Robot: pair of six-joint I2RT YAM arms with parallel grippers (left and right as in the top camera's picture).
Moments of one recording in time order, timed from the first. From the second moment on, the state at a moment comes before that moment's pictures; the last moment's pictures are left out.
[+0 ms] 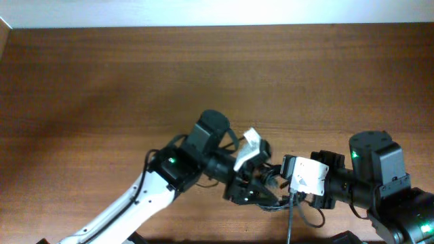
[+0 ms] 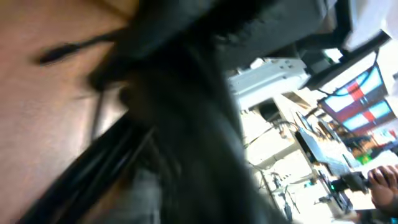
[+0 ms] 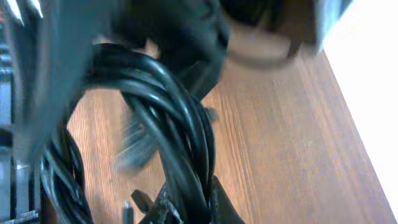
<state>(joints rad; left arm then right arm) -0.71 1.29 0.93 -0.28 1.19 -0.06 0.37 0.84 1.16 -1.16 -0.45 -0.91</state>
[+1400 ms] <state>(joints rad) -0.68 1.06 0.93 -0.29 0.56 -0.31 0.37 0.84 1.16 -1.09 -0.35 -0.08</state>
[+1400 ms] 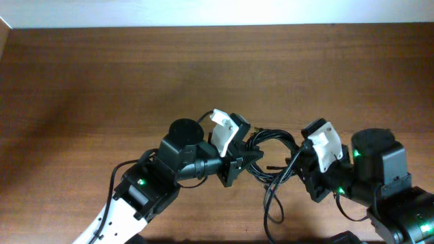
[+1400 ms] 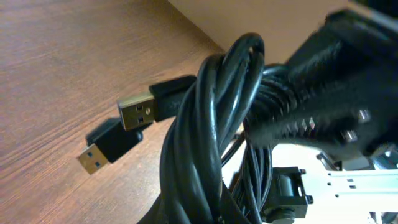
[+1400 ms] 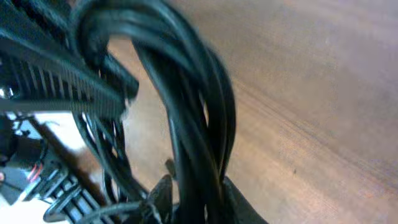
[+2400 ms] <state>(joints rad) -0.66 1.08 0.93 -0.39 0.52 -0.52 0.37 0.84 1.16 -1.05 -0.25 -0.27</state>
